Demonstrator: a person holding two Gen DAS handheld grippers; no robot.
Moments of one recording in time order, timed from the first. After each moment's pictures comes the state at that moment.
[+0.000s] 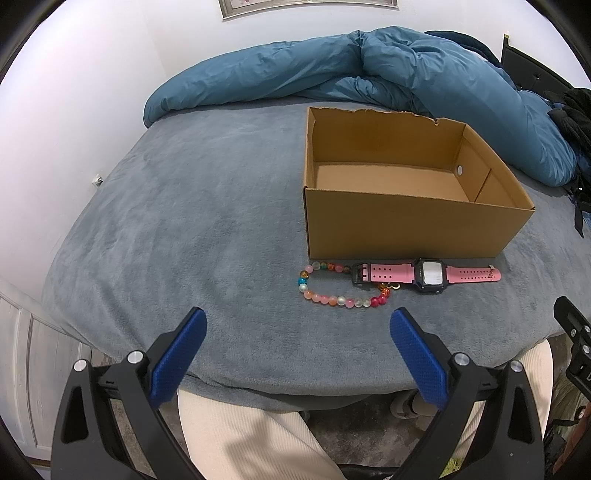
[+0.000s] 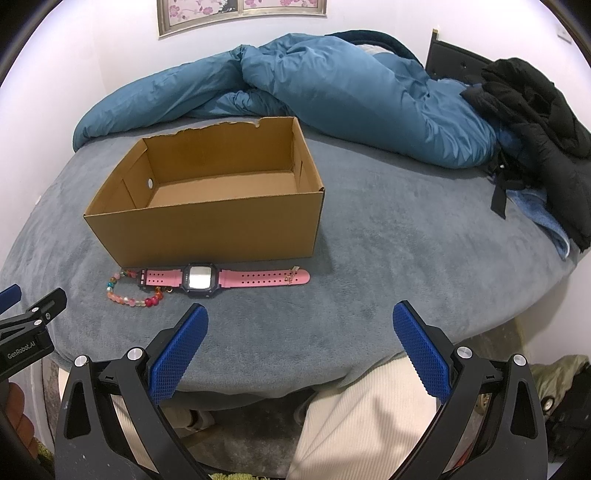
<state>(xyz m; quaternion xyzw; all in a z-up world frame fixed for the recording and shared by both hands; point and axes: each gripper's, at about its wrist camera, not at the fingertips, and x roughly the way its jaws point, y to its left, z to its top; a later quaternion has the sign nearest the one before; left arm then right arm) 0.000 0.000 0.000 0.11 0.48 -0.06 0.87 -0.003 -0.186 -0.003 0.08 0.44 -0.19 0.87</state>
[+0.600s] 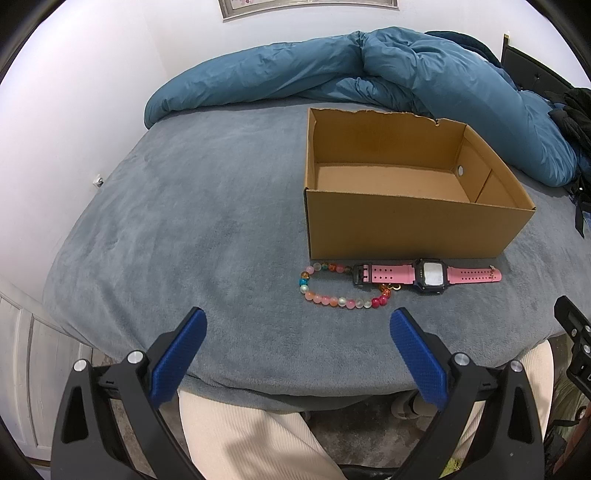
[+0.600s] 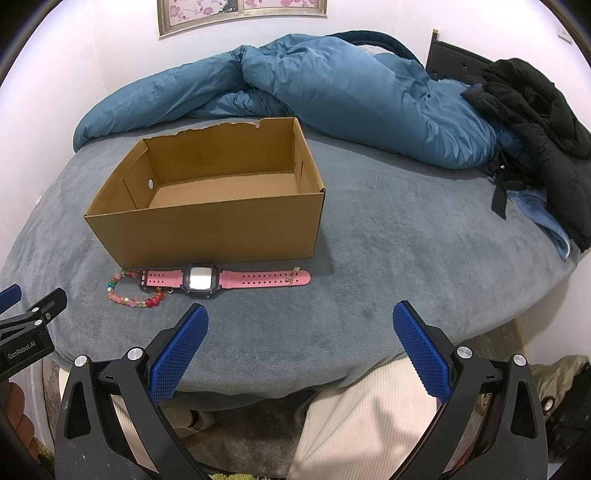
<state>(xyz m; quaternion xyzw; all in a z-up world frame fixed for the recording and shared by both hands) 0.000 0.000 0.000 0.11 0.48 -0.06 0.87 -0.003 -0.186 -0.001 0.08 0.44 -0.19 0.87</state>
